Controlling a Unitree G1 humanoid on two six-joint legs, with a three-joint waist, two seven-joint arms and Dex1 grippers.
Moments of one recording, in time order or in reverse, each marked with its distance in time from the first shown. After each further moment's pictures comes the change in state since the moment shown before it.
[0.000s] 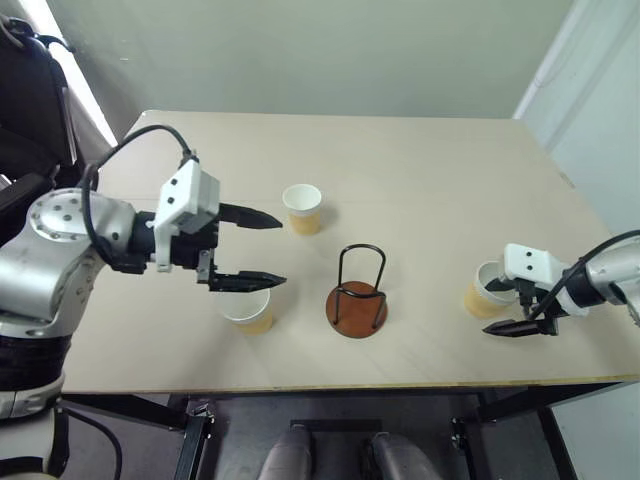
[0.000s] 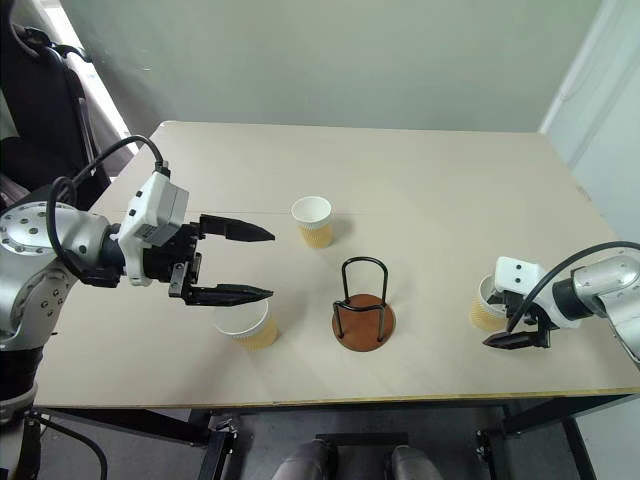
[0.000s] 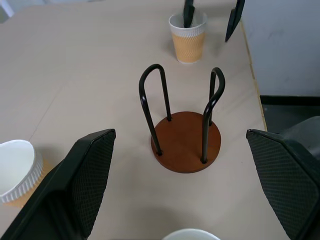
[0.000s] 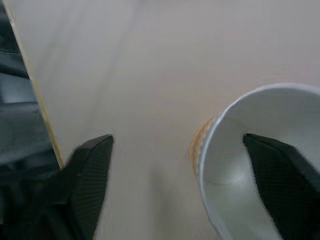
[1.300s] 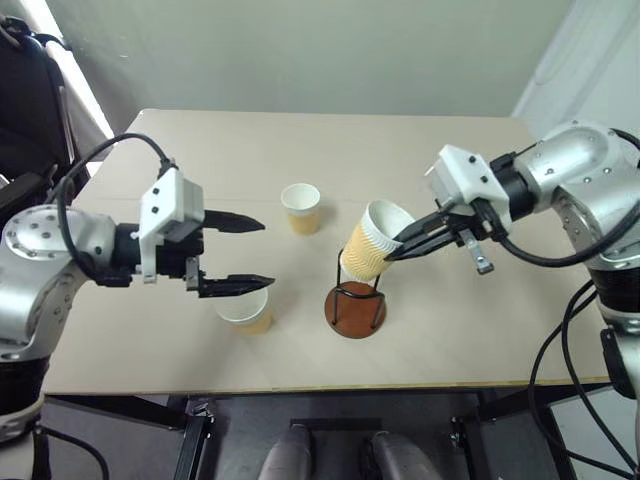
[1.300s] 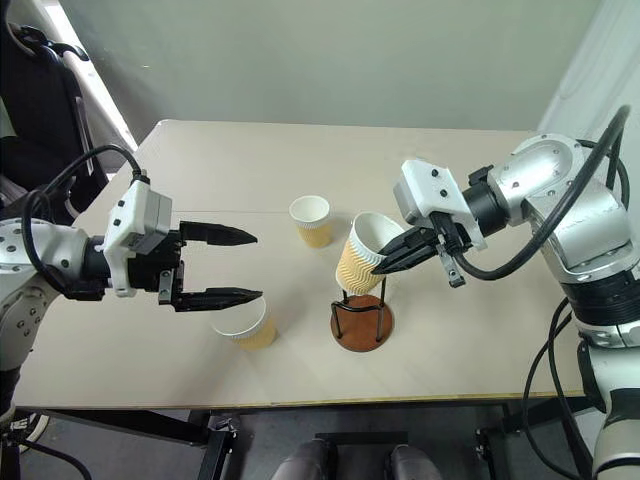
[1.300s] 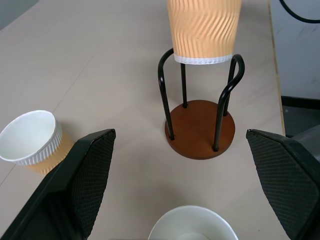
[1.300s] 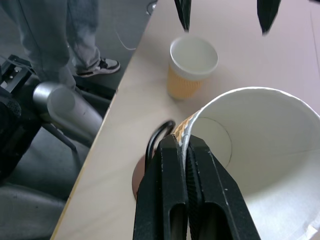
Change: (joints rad) left arm 0.123 0.040 0.083 -0.057 -0.026 0.023 0.082; right arm -0.608 0.332 0.123 -0.043 0.221 0.043 0.207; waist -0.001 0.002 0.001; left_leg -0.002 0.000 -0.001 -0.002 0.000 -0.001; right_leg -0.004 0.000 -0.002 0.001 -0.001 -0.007
